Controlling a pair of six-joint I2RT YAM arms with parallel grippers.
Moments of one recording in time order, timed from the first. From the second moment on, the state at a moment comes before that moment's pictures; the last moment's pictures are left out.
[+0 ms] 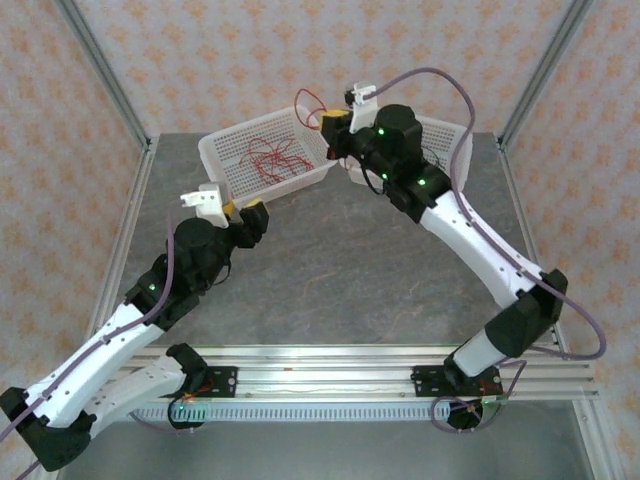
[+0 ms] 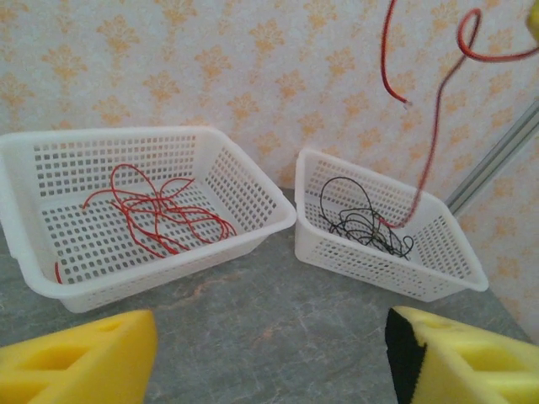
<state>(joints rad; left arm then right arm) -0.62 0.79 0.86 -0.28 -0.40 -0.45 0.61 1.57 1.65 -0.12 -0.10 0.19</state>
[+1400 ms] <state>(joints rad) -0.62 0.77 0.86 -0.34 -0.42 -0.46 0.56 2.66 2.48 -0.13 -0.18 0.22</state>
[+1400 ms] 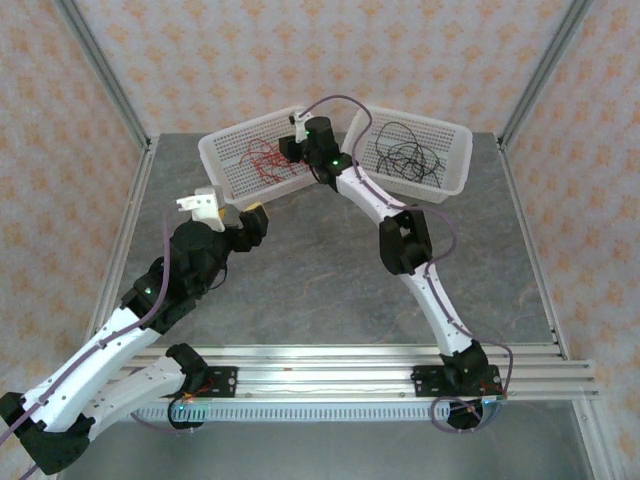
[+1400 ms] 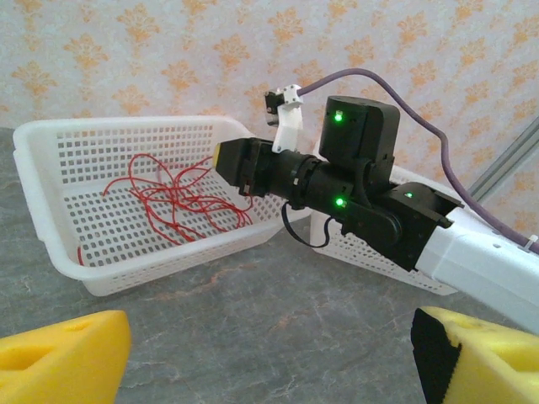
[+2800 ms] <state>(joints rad) -0.55 0.61 0.55 0.10 -0.93 -0.14 0.53 1.04 0.90 -0.13 0.41 0.15</state>
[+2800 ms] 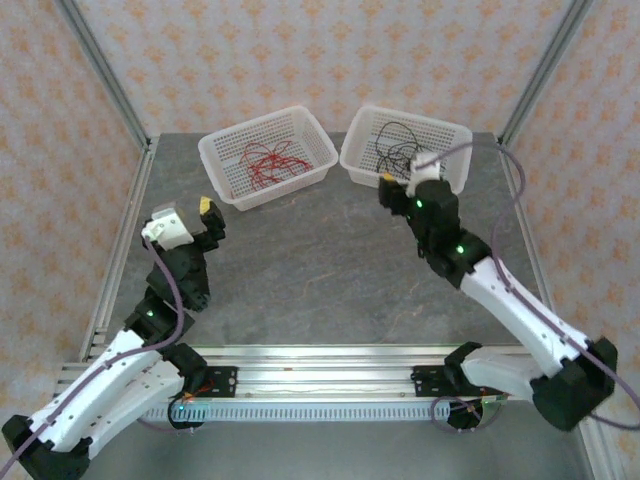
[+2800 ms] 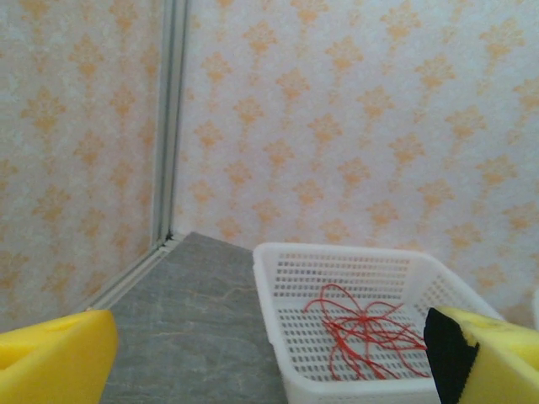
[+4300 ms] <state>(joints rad) 0.03 1.54 0.19 1.29 -0.27 -0.12 0.01 1.51 0.24 1.14 0.15 0.18</state>
